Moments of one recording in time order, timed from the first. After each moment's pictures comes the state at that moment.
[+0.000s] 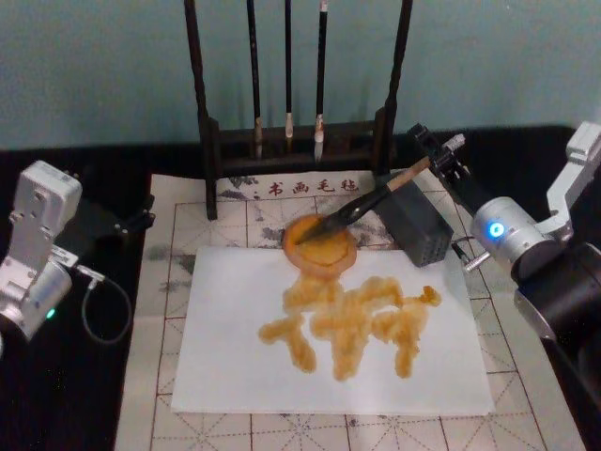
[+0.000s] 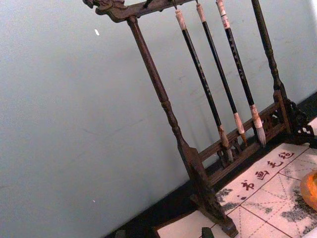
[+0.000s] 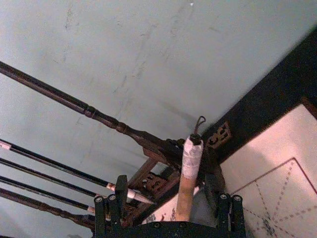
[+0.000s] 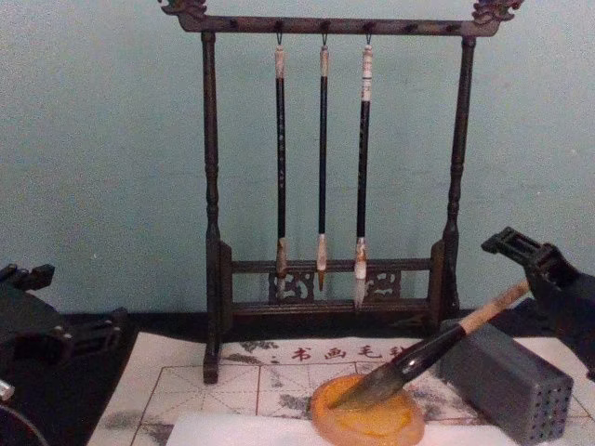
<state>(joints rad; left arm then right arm) -0.20 0.60 0.45 -1.41 -0.25 -0.12 0.03 0.38 0.28 -0.34 -1.19 1.36 0.11 0.06</state>
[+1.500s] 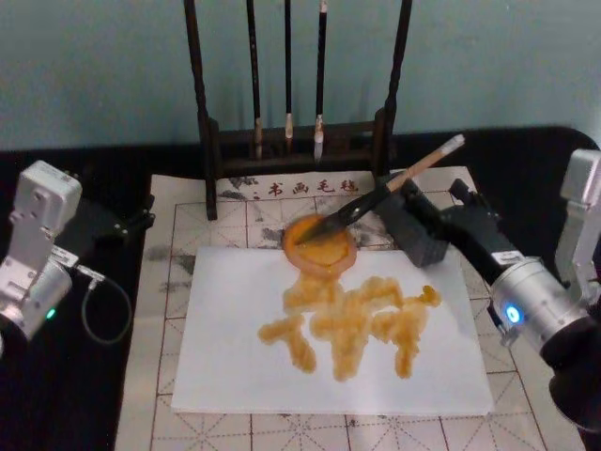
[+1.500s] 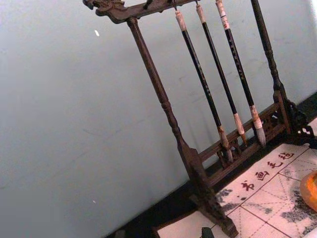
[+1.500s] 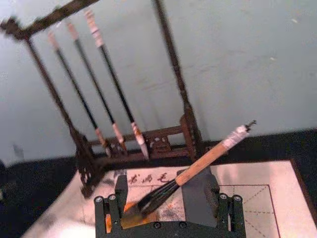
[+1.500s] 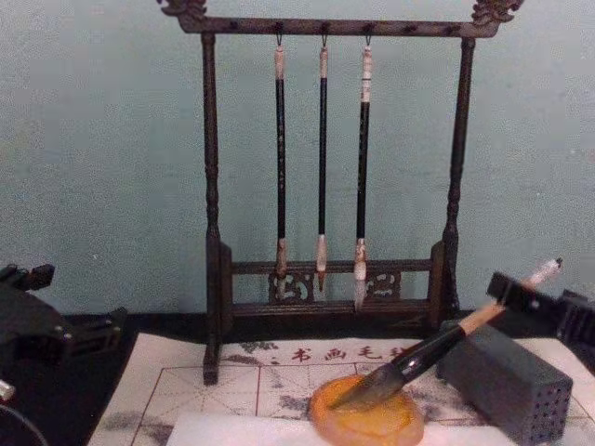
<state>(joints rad) -0.20 0.60 0.45 -1.41 -0.25 -0.12 0.03 0.13 0.51 -0.48 -1.55 0.86 -0.12 0.01</state>
